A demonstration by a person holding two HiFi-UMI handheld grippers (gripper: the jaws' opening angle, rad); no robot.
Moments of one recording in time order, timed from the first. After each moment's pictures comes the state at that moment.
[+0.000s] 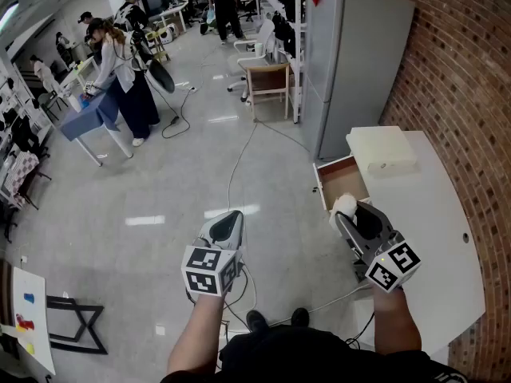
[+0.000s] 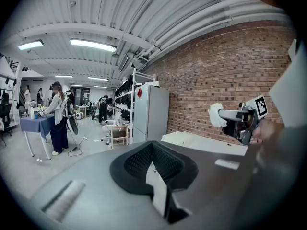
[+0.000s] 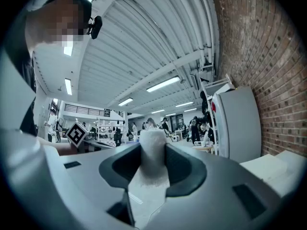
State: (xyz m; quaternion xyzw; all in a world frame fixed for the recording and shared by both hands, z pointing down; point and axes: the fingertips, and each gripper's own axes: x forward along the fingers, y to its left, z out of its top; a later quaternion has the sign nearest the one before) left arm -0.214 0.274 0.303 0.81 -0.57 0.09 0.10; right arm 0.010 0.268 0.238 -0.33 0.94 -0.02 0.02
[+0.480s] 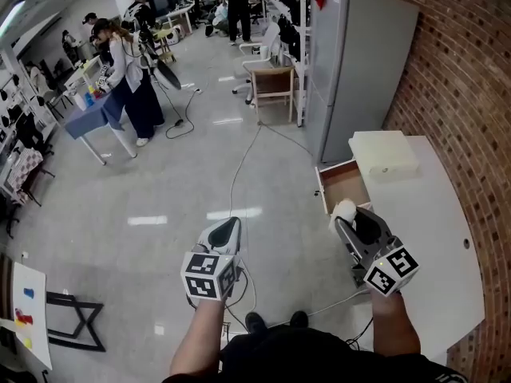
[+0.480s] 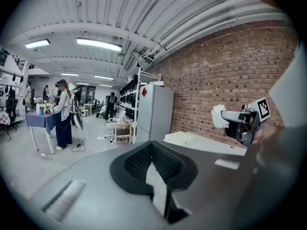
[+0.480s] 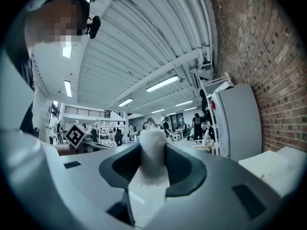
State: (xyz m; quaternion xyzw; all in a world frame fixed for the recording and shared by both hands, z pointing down) left arm -0.218 0.287 0.312 0.79 -0.59 0.09 0.12; right arm 0.014 0.272 0.245 -0.33 0.94 -0.04 0.02
